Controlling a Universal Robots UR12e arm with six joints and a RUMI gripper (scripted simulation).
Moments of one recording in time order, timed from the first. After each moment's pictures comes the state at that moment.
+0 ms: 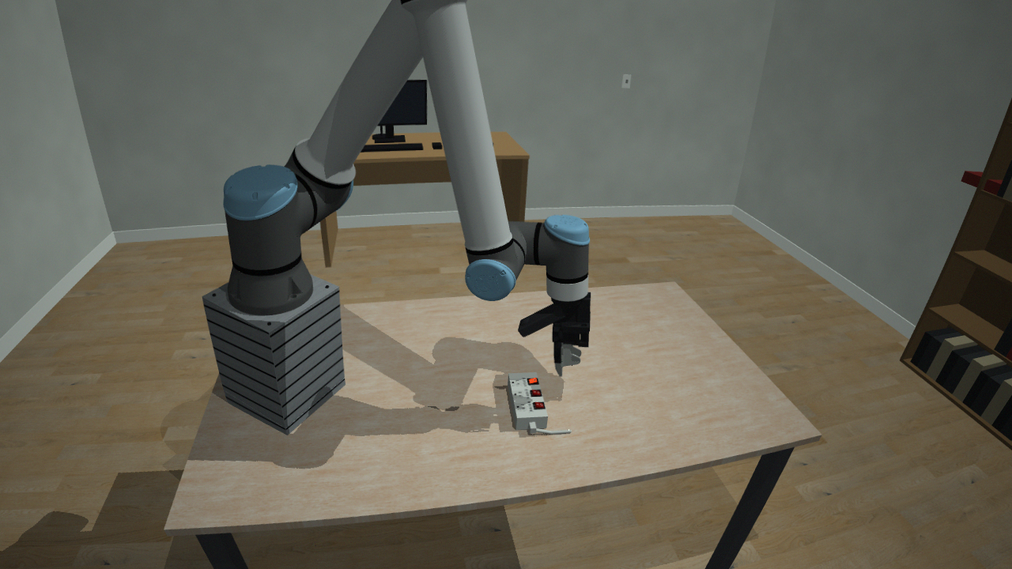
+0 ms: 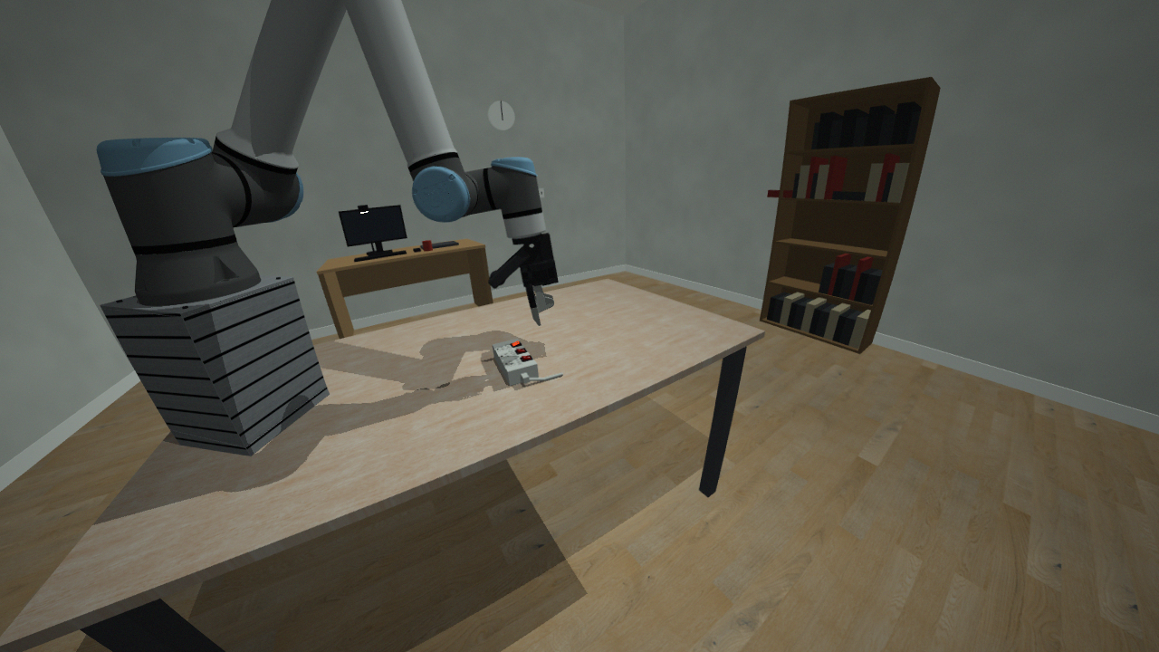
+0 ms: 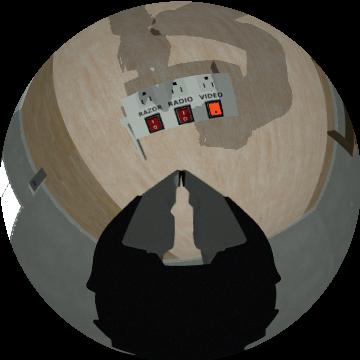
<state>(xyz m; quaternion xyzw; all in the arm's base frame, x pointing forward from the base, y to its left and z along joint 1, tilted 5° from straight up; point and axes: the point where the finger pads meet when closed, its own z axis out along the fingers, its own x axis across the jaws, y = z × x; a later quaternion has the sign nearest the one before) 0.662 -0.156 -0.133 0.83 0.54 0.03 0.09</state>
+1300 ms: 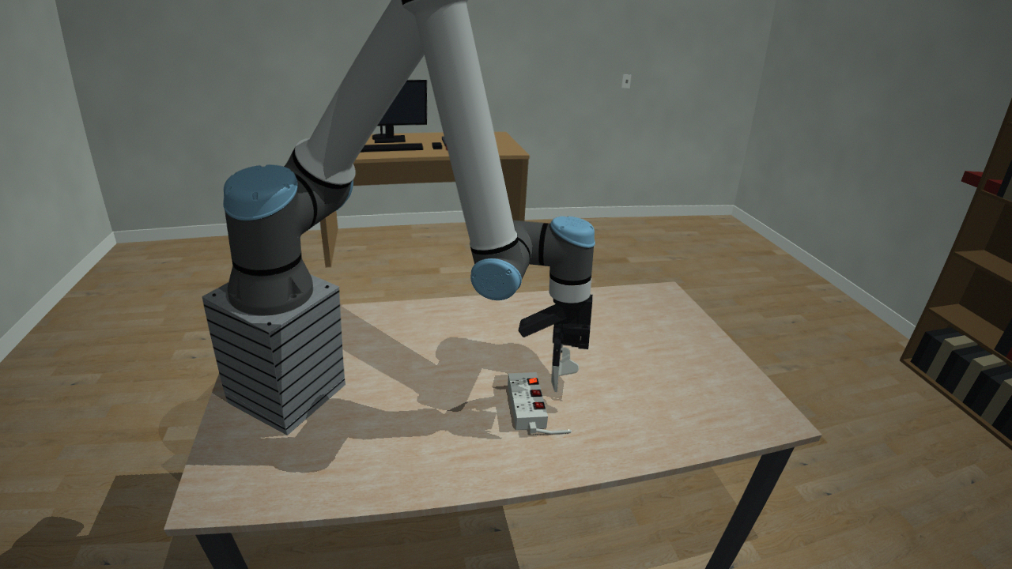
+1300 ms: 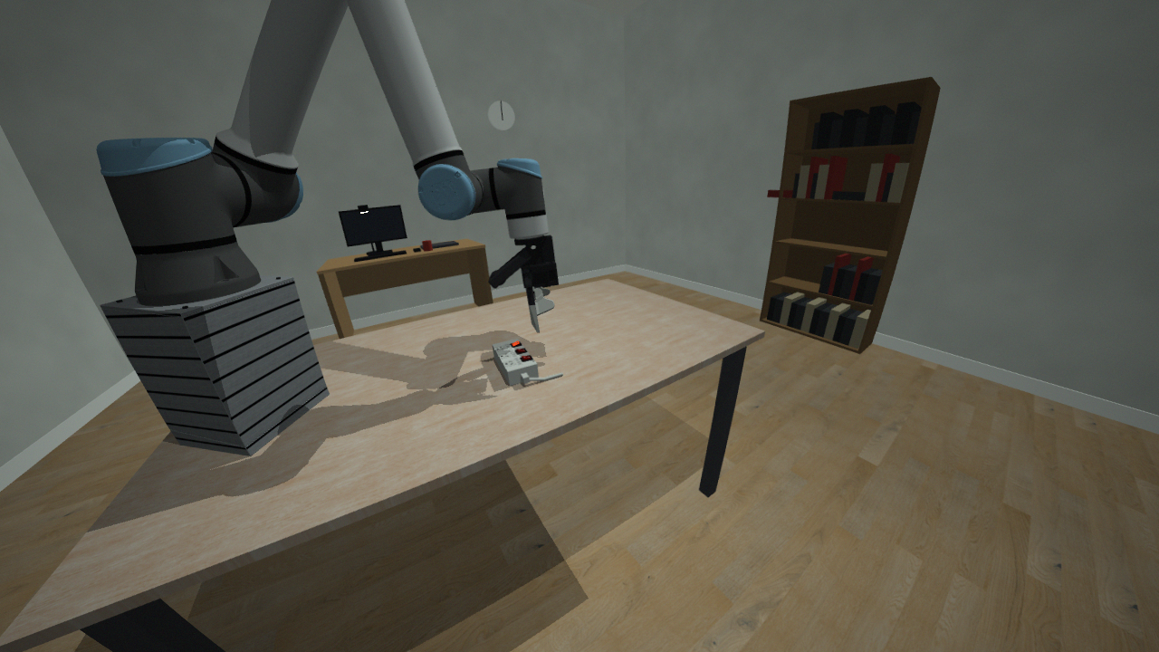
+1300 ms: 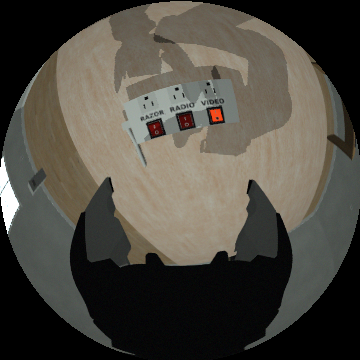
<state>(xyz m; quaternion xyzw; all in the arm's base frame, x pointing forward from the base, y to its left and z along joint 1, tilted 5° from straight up) 0.658 -0.155 -0.137 0.83 0.55 0.02 0.07</state>
